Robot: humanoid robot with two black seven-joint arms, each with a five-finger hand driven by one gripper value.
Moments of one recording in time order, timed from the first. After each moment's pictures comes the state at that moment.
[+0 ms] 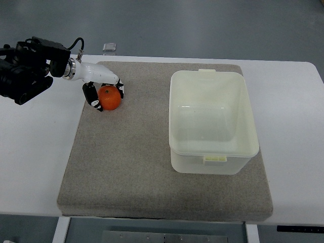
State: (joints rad) left arm -1.35 0.36 0.39 -0.55 1.35 -0.16 -0.61; right arm 0.03 0.00 -0.05 0.13 0.02 -0.15 0.17
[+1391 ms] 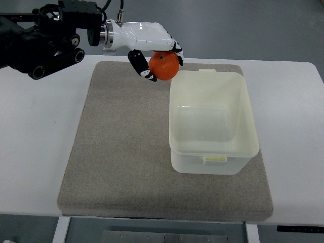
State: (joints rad) left arm -1.59 0.39 0.27 -0.93 1.33 0.07 -0.61; right arm 0.03 0.00 -0.05 0.13 0.02 -0.15 0.17
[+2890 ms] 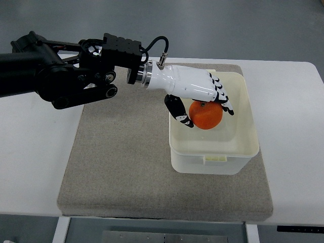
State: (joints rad) left arm -1.51 0.30 0.20 -1.12 1.41 0.07 -0.61; right arm 0.03 0.00 -0.05 0.13 0.02 -0.15 0.17
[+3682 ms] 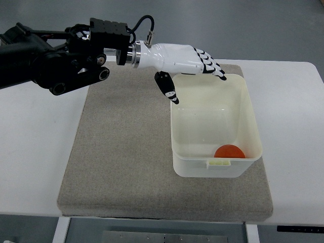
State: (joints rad) left arm -1.52 0.30 0.16 -0.84 1.39 0.07 -0.61; right arm 0.03 0.00 -0.05 0.13 0.02 -0.15 0.17
